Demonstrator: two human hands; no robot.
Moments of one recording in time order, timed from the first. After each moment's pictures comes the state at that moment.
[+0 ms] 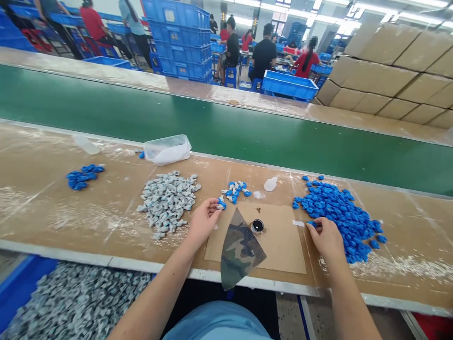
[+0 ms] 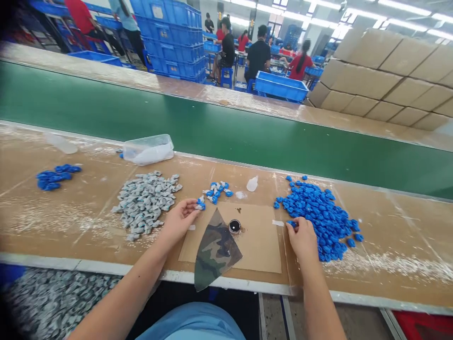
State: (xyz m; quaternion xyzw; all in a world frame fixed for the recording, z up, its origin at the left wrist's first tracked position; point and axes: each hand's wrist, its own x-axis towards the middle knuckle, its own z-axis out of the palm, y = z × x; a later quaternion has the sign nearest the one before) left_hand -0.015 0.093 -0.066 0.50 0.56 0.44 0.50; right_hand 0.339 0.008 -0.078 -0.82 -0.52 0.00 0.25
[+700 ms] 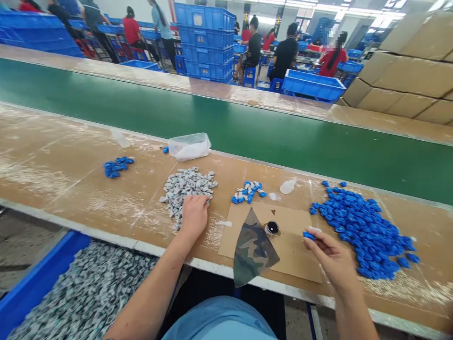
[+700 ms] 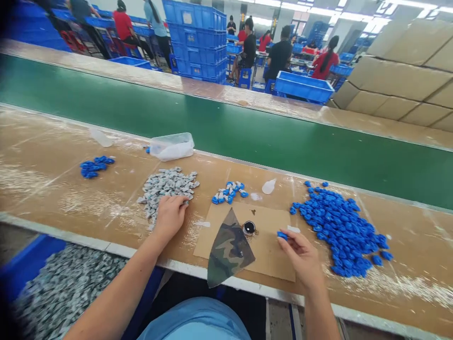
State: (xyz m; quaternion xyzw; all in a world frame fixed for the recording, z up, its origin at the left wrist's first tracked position) left_hand -0.078 0.090 -0.058 0.72 0.62 0.32 0.08; right_hand 0.262 -0.011 -0.037 -0.67 -0.44 0.35 0.49
